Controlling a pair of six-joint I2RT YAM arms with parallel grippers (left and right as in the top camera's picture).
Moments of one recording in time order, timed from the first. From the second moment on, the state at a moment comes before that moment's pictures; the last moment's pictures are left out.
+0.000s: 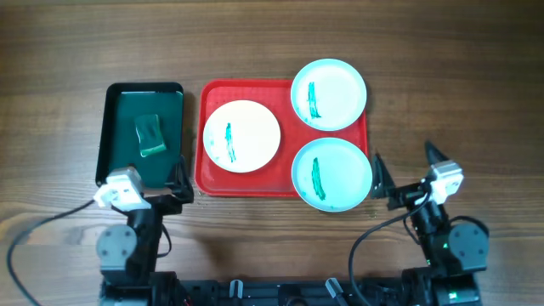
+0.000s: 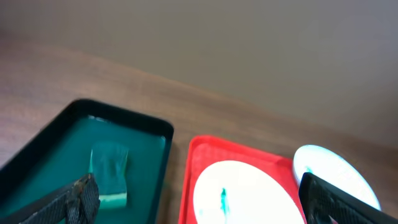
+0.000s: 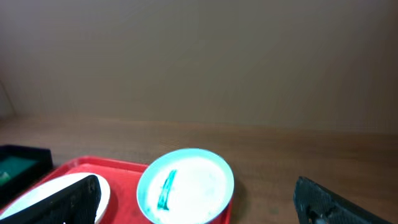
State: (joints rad) left arm 0.00 0.16 0.27 -0.28 0.01 -0.33; right arm 0.10 0.19 0.20 0.02 -0.15 0.06
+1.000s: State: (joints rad) left arm 0.05 1.41 1.32 -1.05 0.01 -0.37; right arm 0.37 1.67 1.39 -0.69 -0.35 0.29
